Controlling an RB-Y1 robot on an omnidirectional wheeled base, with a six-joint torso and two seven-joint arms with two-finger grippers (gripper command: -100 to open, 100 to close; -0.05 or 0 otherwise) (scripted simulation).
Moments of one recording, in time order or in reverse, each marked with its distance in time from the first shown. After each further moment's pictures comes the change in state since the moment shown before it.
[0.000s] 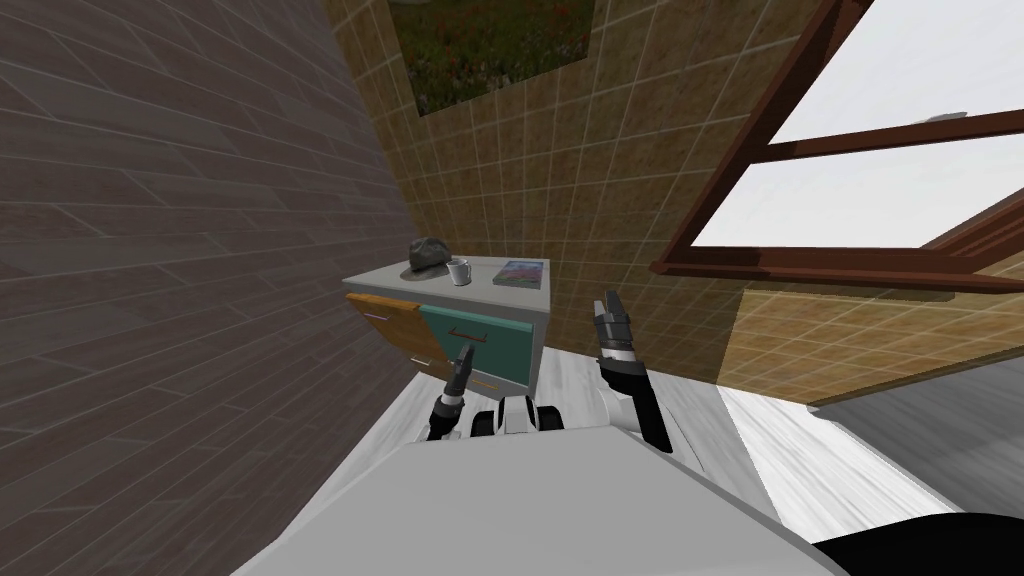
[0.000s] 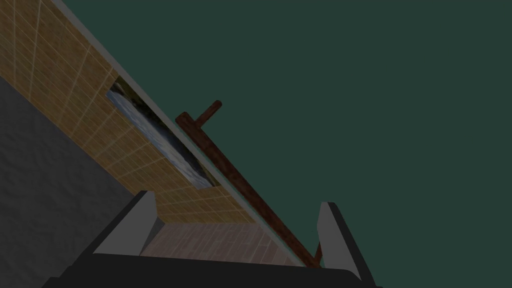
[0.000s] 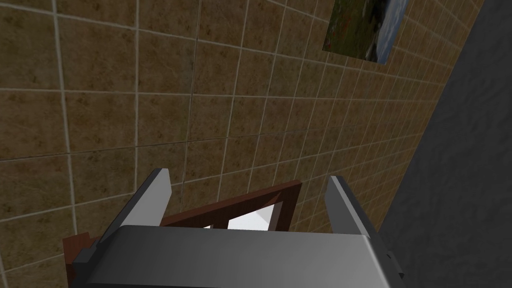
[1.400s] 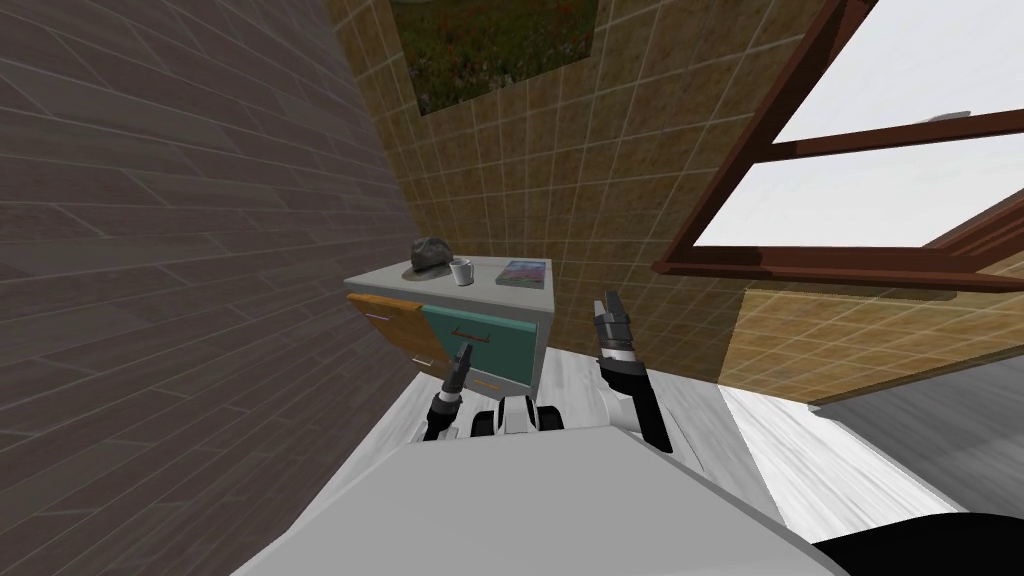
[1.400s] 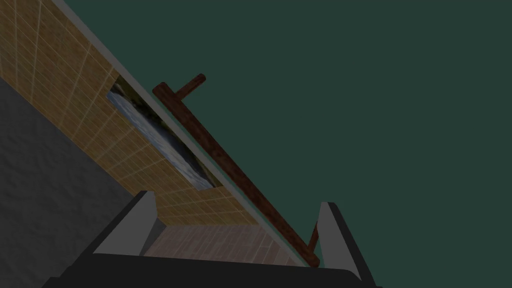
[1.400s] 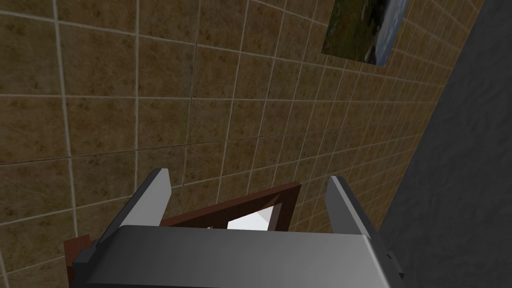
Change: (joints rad) left arm -0.010 0.025 0.005 -0.024 0.005 0.026 0.010; right arm 0.000 0.000 0.000 0.000 0.000 0.000 0.000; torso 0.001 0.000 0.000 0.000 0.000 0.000
